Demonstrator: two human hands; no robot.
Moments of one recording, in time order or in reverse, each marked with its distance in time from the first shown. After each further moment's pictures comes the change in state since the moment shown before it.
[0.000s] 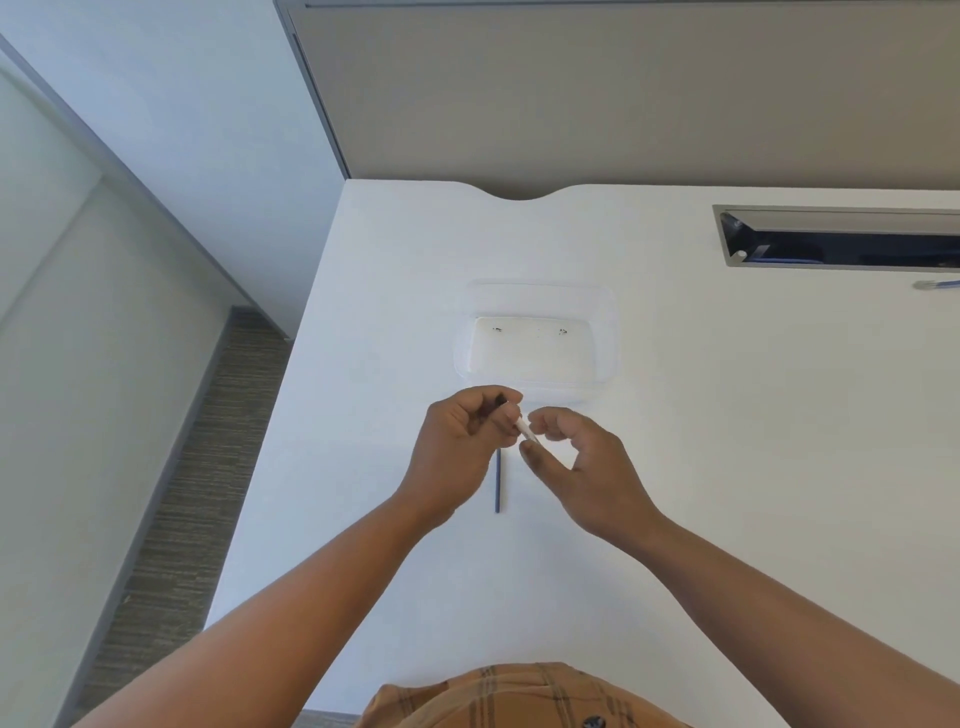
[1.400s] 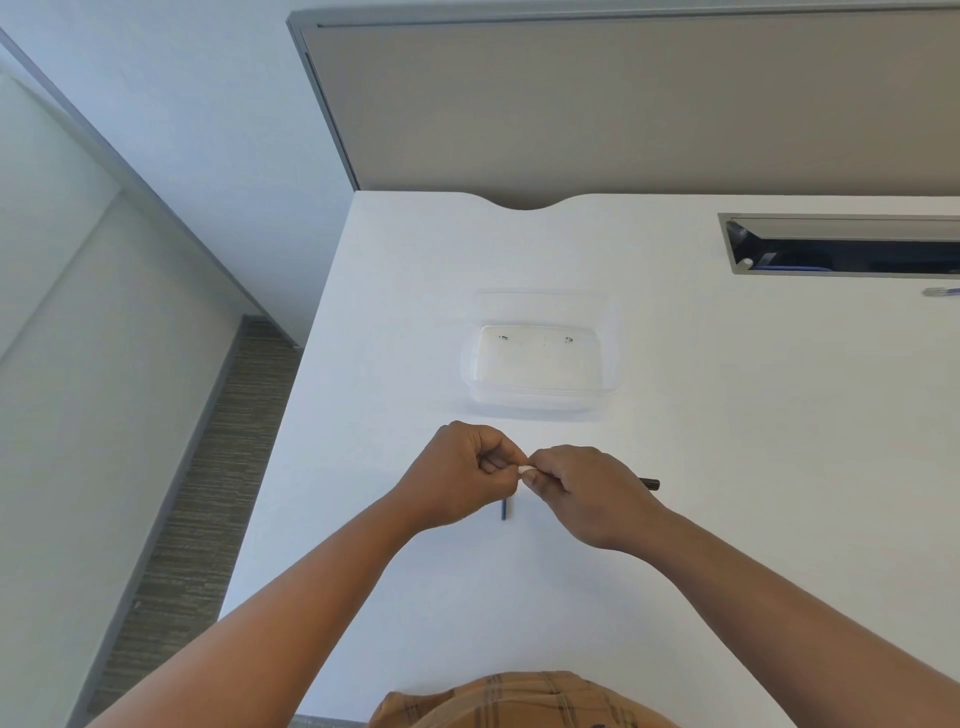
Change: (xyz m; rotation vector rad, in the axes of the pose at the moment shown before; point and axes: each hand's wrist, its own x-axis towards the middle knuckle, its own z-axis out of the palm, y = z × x) left_hand -0.003 -0.002 -0.017 0.506 -0.265 -0.018; right_hand 0.009 -0.002 -0.005 -0.498 -0.336 -0.097
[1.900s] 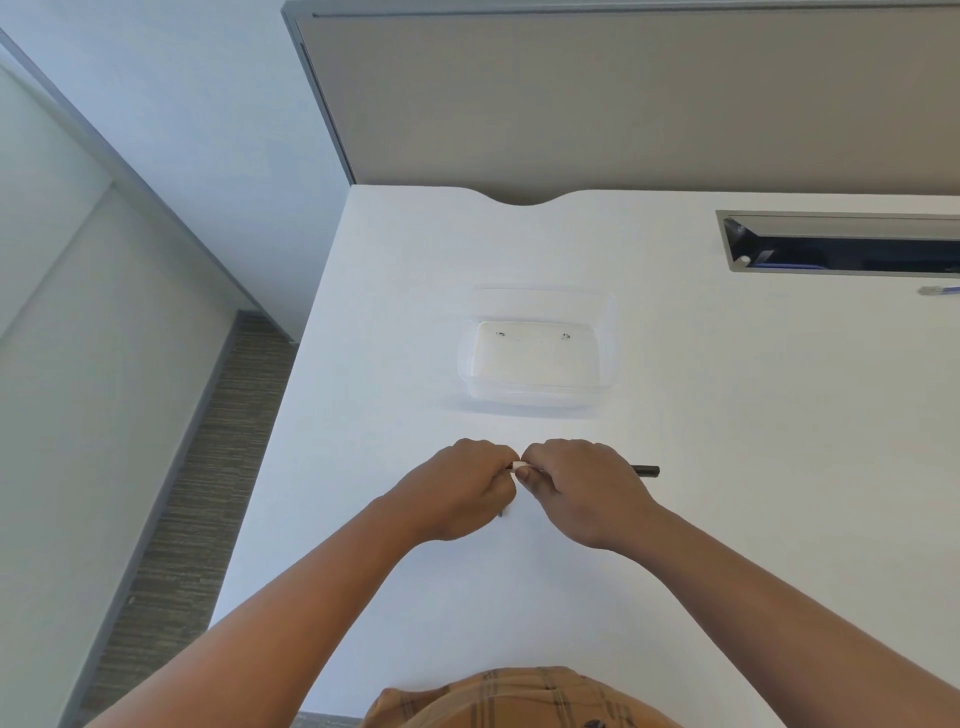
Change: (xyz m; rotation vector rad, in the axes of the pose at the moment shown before) left_hand -0.002 0.002 0.004 0.502 -0.178 0.102; right_hand 0.002 -0.003 0.004 -0.153 0.086 -0.056
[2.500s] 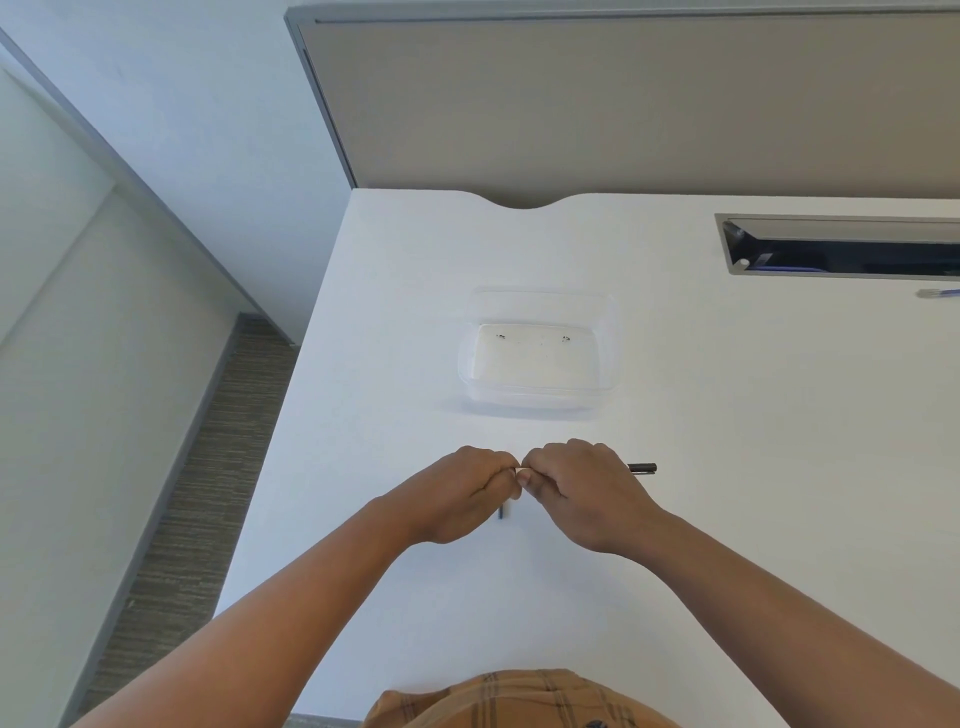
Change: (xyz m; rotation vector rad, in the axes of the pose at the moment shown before) left_hand -0.003 -0.007 -0.001 -0.150 -0.067 0.061; right_hand -0.004 0.004 -0.001 0.069 0.003 -0.060
